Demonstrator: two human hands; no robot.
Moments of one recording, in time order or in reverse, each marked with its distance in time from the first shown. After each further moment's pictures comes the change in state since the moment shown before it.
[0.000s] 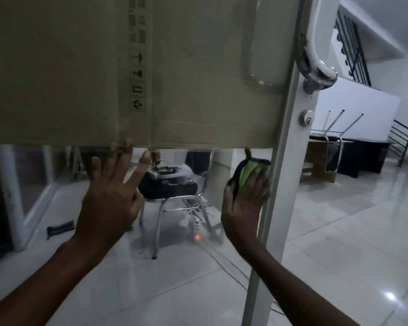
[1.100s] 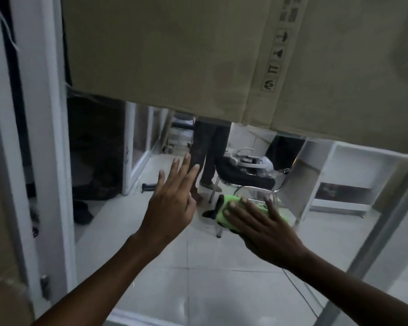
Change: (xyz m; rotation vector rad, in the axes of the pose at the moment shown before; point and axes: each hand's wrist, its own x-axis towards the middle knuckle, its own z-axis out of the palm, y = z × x) left_hand -0.117 -0.055 -0.024 -0.182 -0.187 -0.284; right_hand -0.071 -0.041 0.065 -0.371 -0.188 -1.349
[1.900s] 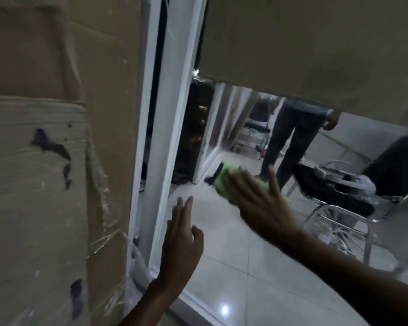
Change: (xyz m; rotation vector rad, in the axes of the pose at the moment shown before) left_hand -0.155 -0.101 -0.003 -0.231 0.182 -0.688; right_hand 0.207 -0.122 0.012 0.102 0.210 -0.053
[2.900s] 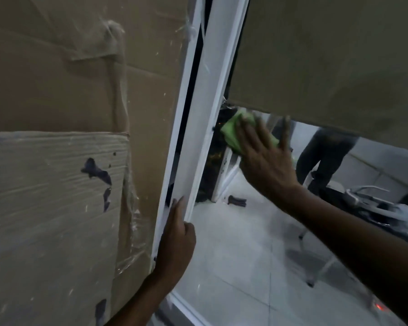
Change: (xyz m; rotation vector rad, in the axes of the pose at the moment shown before) left_hand 0.052 -0.008 -0.061 -0.121 0.091 -0.155; right_hand 0.157 0.036 -0.017 0.029 0.051 0.236
